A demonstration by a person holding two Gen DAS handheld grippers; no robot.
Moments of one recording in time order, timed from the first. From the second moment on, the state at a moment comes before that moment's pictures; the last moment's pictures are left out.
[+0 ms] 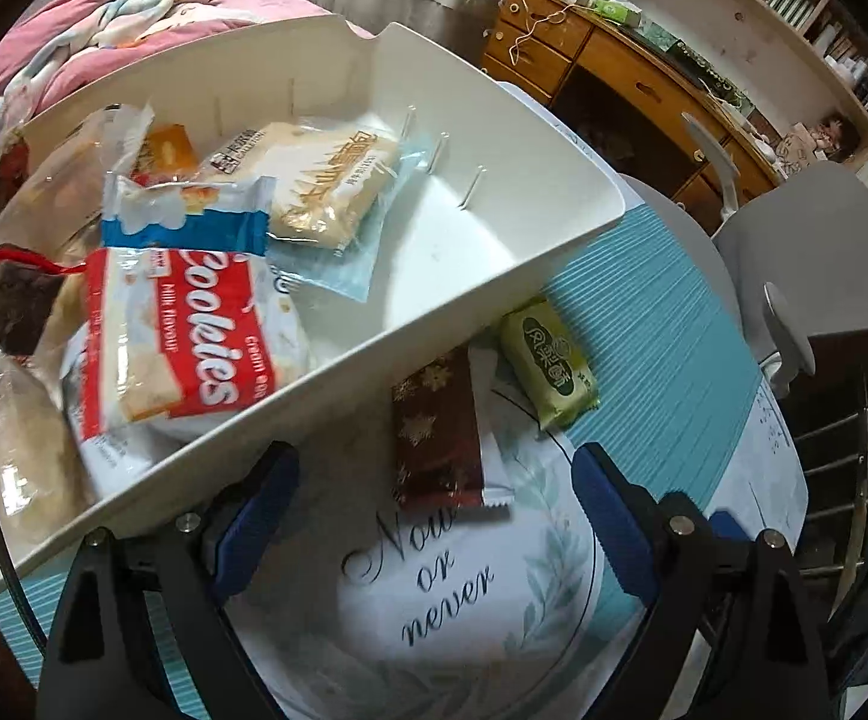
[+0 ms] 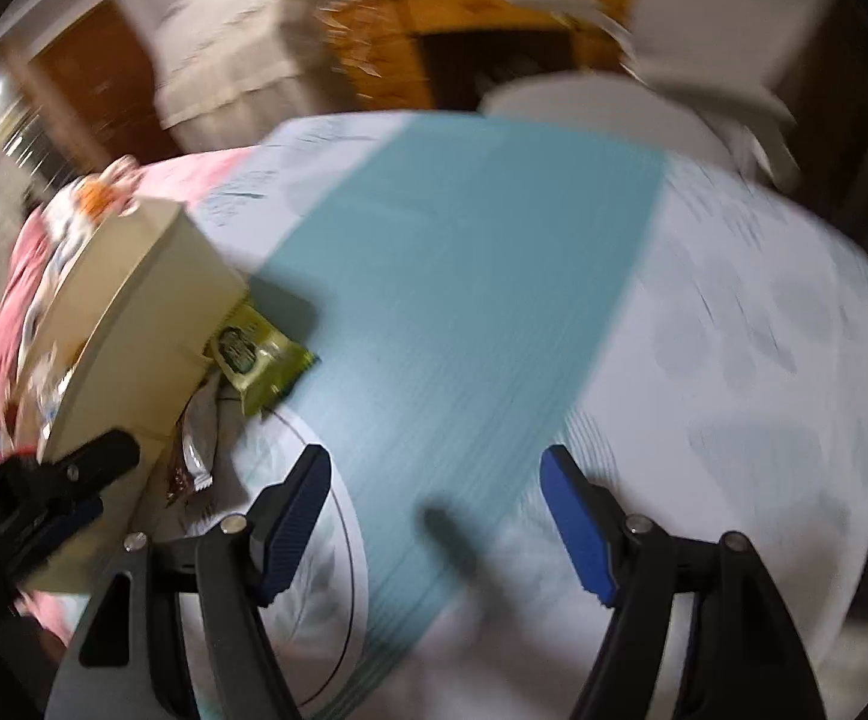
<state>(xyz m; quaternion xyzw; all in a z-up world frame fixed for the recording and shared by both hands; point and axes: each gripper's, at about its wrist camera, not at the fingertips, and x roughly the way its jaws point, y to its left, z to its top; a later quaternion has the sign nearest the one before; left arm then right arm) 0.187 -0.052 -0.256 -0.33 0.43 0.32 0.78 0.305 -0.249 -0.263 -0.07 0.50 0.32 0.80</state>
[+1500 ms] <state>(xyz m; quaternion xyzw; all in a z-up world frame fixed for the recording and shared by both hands) 0.189 -0.053 -0.285 -0.33 0.47 0.31 0.76 0.277 -0.139 -0.288 -0.28 0.34 0.53 0.73</state>
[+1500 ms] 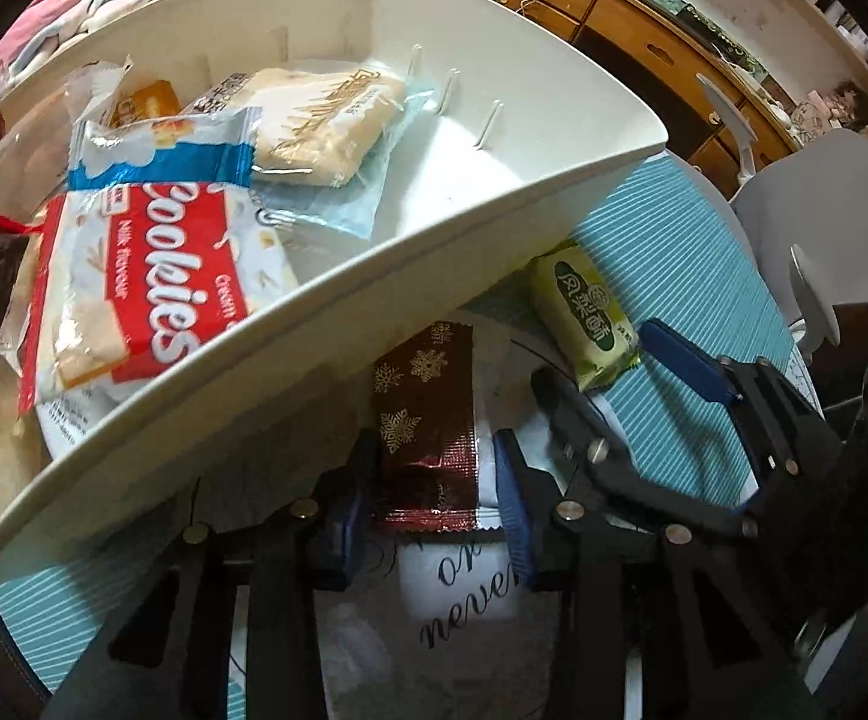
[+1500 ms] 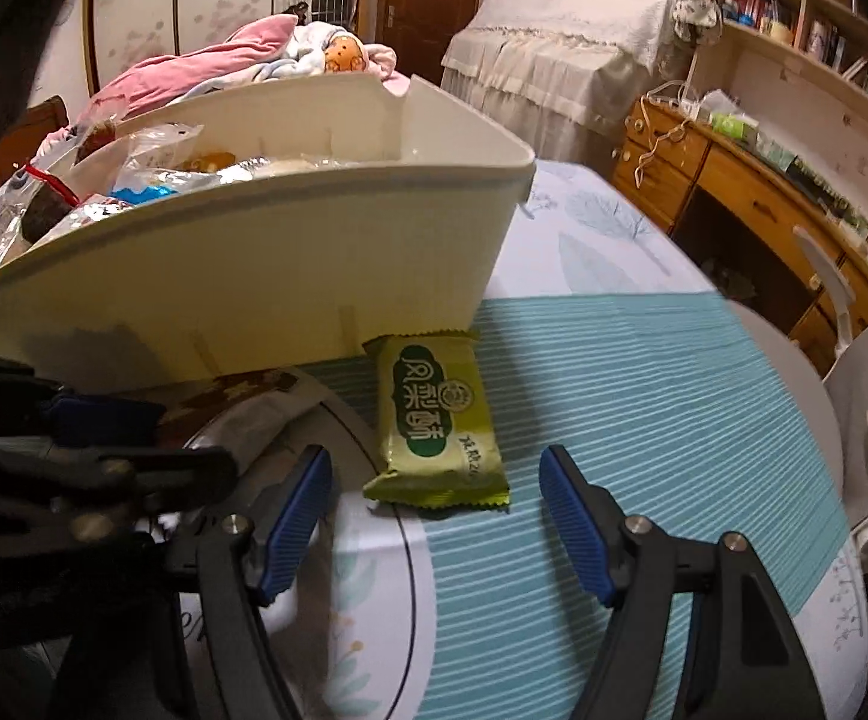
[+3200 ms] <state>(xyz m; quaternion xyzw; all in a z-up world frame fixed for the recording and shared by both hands) 0.044 -0.003 -0.092 -0.29 0.40 0.15 0.86 0.105 -0.219 -0.164 0.03 0.51 0.37 0.78</state>
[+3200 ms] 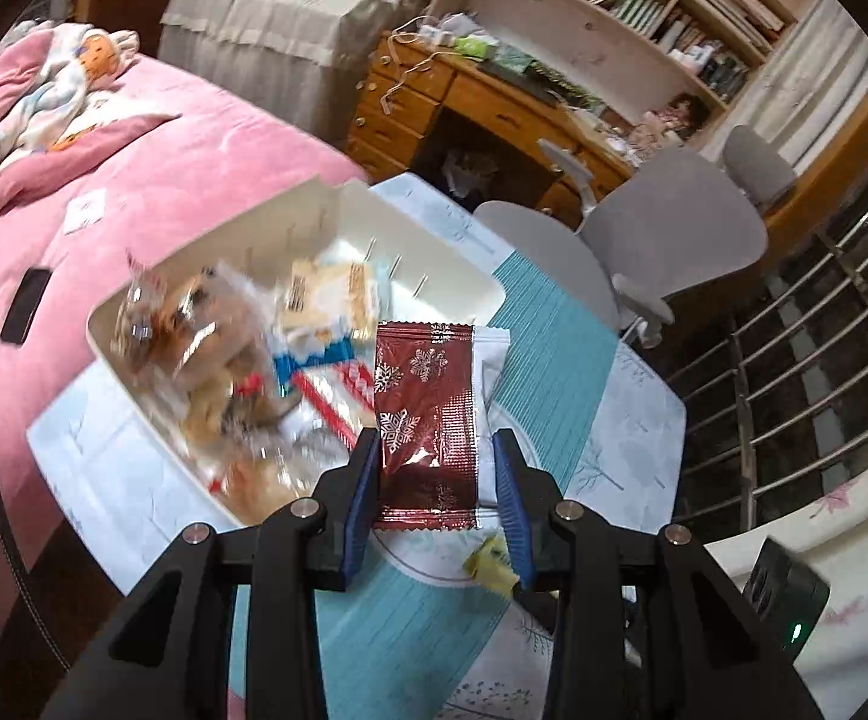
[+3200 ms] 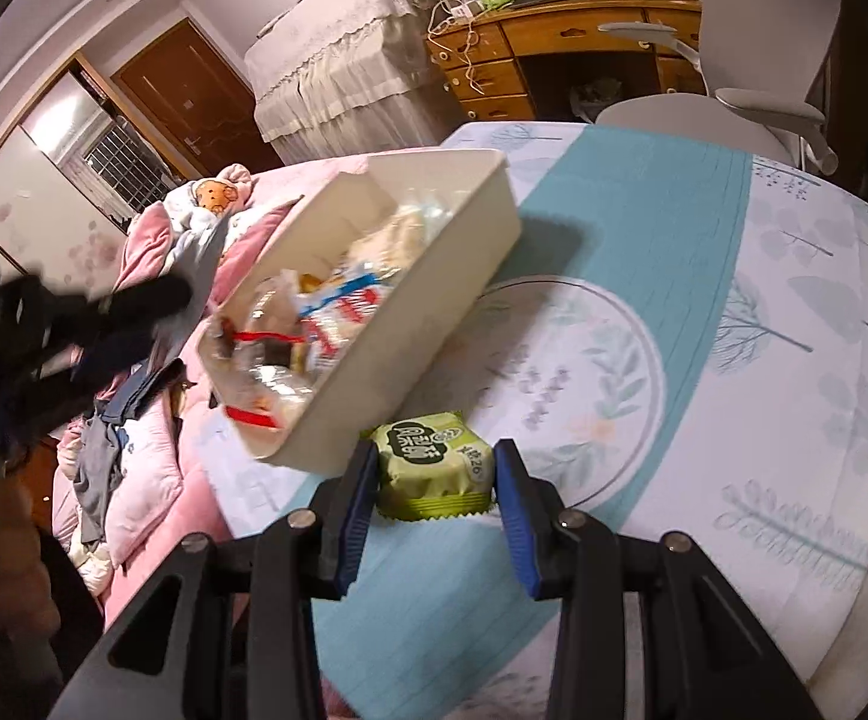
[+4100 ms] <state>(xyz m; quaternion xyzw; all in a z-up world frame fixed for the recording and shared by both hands) 0.085 0.154 -0.095 -0.15 0.47 -0.05 0.87 0.043 -0.074 -0.168 0.17 0.44 0.19 0.86</state>
